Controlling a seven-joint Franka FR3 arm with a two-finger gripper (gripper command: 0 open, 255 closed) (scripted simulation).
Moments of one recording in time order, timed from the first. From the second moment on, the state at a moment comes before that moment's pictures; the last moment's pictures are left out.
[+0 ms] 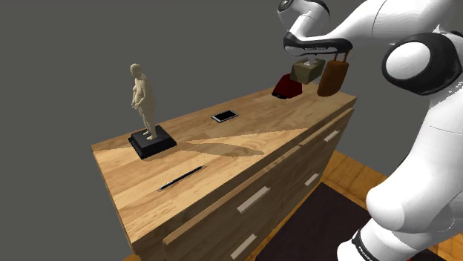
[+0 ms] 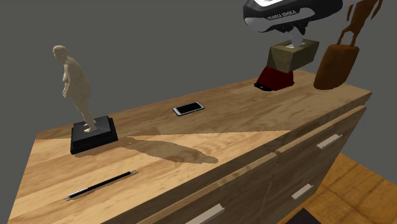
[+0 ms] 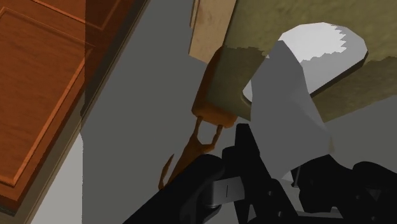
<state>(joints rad) -0.65 0.25 0.30 -1.41 -1.05 1.83 1.08</state>
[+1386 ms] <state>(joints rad) -0.90 0.48 0.19 -1.16 -0.98 2.12 0.81</state>
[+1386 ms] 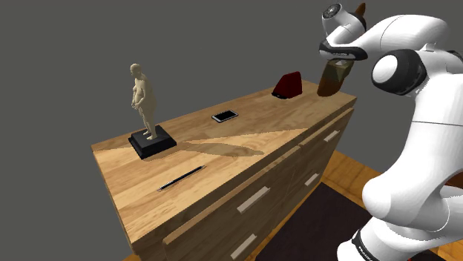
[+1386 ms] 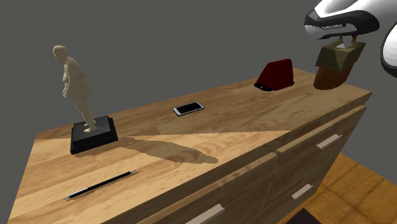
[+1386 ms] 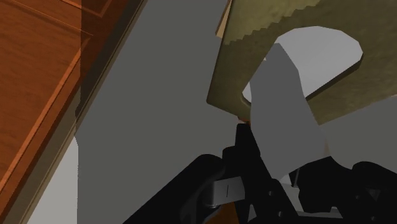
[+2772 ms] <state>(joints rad) -0.90 0.48 0.14 -1.40 -1.10 2.28 1.04</state>
